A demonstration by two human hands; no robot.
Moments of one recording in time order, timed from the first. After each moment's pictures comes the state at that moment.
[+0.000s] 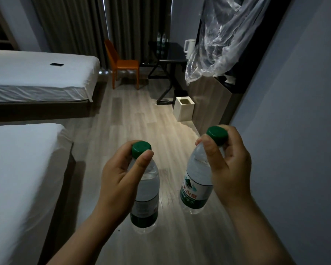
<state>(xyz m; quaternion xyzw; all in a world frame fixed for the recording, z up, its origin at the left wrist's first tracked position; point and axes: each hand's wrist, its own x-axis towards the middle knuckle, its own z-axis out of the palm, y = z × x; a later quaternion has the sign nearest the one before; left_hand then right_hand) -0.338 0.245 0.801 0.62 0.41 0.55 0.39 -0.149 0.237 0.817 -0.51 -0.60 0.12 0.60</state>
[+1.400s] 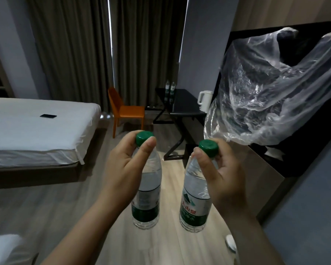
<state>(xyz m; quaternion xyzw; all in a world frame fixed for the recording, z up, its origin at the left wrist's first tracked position) -0.367 0.903 0.885 0.64 0.40 0.59 0.30 -0.180 0.882 0.873 -0.46 -0.65 0.12 0.60</state>
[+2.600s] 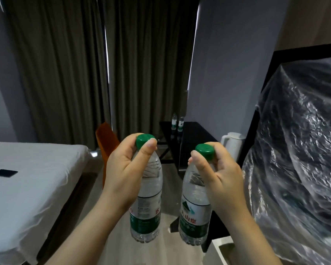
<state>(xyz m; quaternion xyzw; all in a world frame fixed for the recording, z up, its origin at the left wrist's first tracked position) -0.271 1.600 0.931 0.64 0.36 0.63 0.25 -0.086 1.583 0.921 -0.42 -0.67 0.10 0.60</state>
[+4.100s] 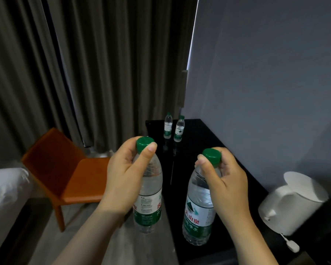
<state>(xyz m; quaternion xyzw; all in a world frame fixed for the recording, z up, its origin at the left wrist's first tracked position) -0.142 2.351 0.872 0.60 0.38 0.61 0.35 0.047 2.318 0.857 -0.50 -0.60 0.14 0.61</state>
